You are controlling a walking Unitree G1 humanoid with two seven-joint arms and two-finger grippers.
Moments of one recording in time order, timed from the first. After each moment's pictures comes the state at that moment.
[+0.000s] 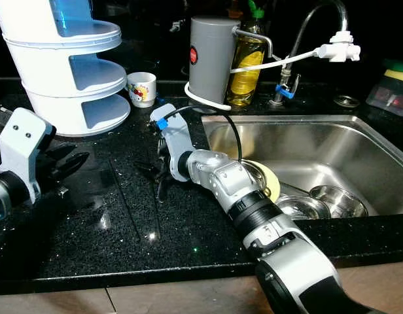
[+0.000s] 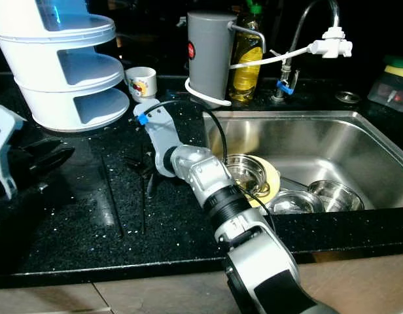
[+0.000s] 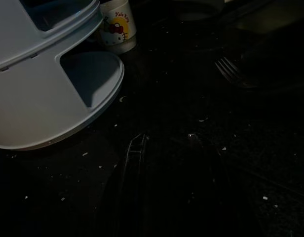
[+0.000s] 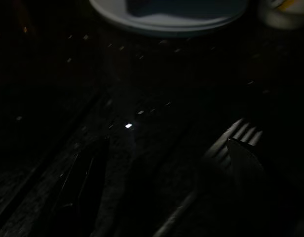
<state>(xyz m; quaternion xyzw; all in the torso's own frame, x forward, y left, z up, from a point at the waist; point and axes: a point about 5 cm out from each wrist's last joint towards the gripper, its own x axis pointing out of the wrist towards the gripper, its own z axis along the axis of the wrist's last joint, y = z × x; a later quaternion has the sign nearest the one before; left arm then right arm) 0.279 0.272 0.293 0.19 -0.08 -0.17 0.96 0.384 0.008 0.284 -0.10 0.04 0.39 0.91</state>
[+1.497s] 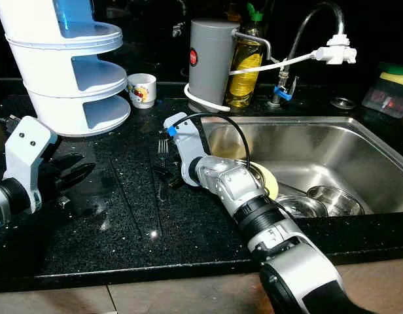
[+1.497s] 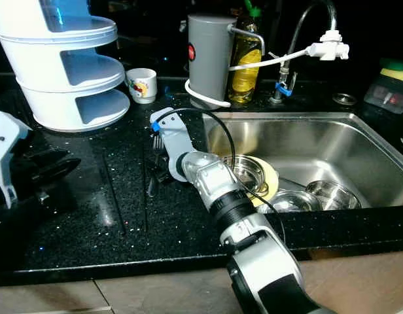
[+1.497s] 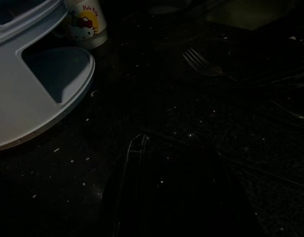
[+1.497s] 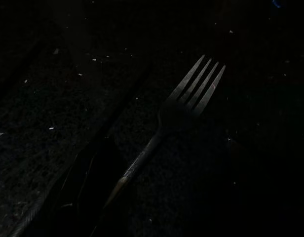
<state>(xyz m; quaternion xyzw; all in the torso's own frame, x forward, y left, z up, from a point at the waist) 0.274 0.266 0.286 0.19 -0.05 -0.22 0.96 0.388 -0.009 0.256 -0.13 0.11 0.33 0.93</state>
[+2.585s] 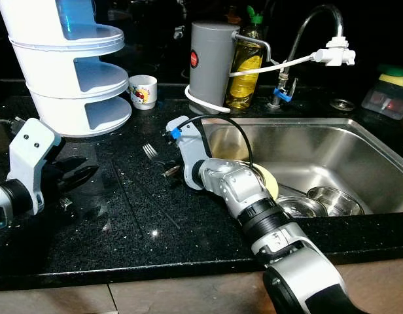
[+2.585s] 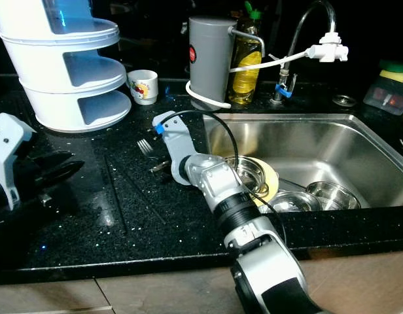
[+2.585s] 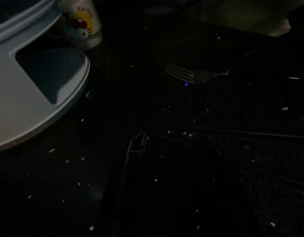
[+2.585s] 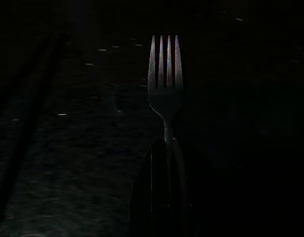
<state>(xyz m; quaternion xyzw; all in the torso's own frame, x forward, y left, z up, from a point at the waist) 0.276 0.262 0.287 0.19 -0.05 -0.23 0.95 0.389 -0.024 0.254 -0.10 0.12 0.33 0.93</state>
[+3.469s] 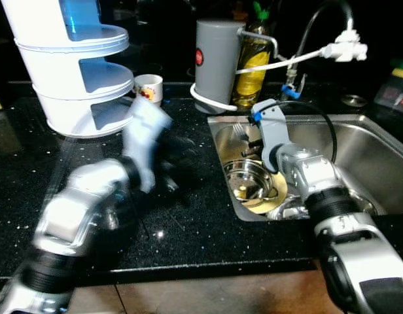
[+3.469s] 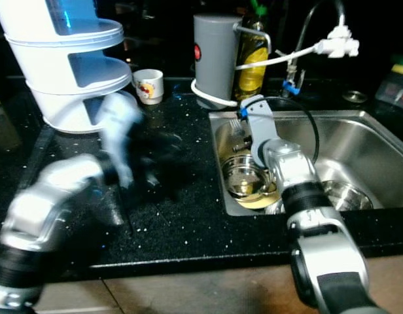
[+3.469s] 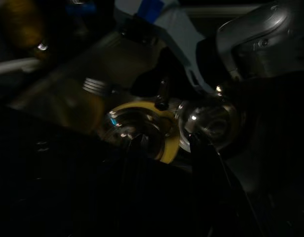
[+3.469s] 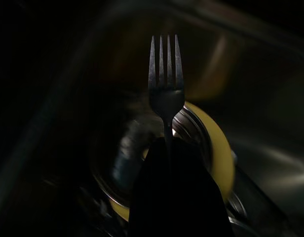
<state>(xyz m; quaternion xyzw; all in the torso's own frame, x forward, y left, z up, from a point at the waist) 0.322 0.071 0.274 0.14 -0.10 -0.45 0.88 0.415 -0.176 0.249 -0.17 0.11 0.08 0.98</state>
